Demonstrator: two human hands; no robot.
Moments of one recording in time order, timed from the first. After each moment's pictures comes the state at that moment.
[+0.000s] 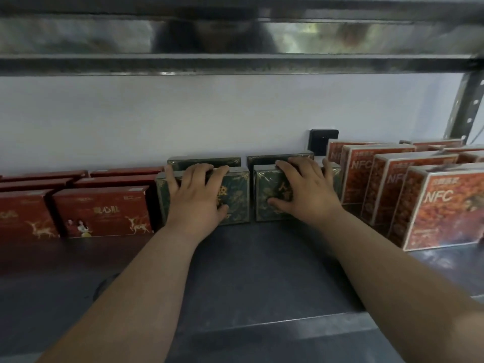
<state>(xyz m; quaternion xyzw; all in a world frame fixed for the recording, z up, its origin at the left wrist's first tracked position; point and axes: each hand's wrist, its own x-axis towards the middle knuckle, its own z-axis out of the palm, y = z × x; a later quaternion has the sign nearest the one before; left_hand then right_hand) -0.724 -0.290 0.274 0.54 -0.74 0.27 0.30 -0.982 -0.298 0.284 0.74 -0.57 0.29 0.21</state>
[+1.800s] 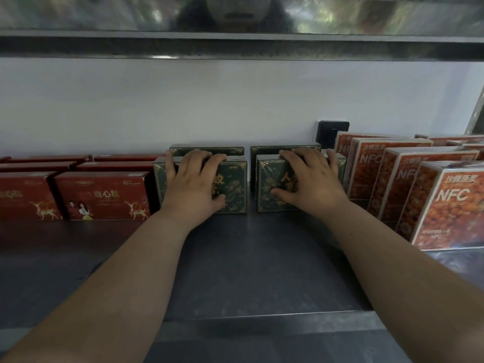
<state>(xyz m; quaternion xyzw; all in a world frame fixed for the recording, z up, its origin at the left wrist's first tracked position) -0.717 -0.297 0.271 0.51 -0.75 0.26 0.33 -0.995 -0.317 0.276 0.76 -0.51 0.33 0.23</state>
